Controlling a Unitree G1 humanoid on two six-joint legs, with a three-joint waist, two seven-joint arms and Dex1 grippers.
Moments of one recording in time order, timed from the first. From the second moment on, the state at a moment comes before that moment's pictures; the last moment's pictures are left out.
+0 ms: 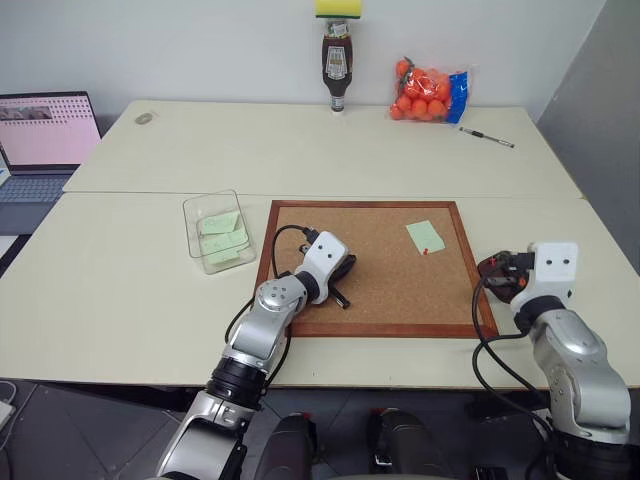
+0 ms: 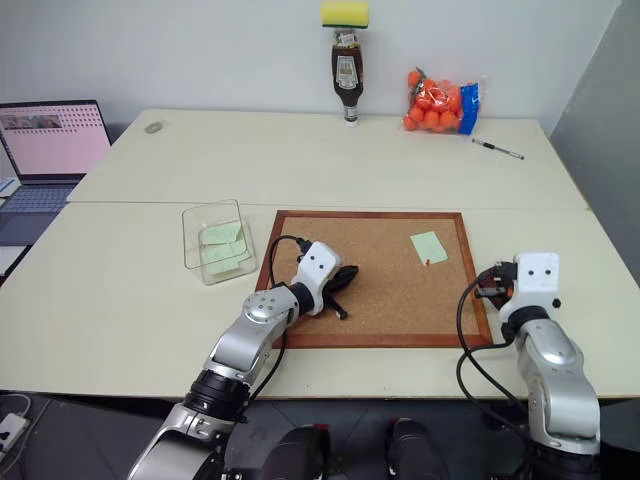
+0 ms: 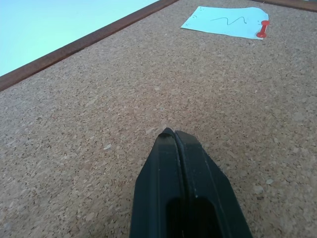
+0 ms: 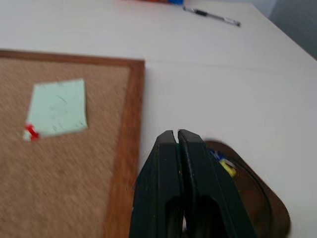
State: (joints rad) left arm -0.44 0.18 -0.25 0.16 0.02 0.33 -0.51; right arm -0.02 -0.29 -0.28 -0.43 0.16 0.64 0.14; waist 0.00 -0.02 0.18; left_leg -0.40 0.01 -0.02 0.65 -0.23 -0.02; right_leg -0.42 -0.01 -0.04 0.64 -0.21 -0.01
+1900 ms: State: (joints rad) left arm -0.44 0.18 -0.25 0.16 0.02 0.32 -0.52; right arm -0.30 -0.23 0.00 -0.03 0.12 0.45 0.22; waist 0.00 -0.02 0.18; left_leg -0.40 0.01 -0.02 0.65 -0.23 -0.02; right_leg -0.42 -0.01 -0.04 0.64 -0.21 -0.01
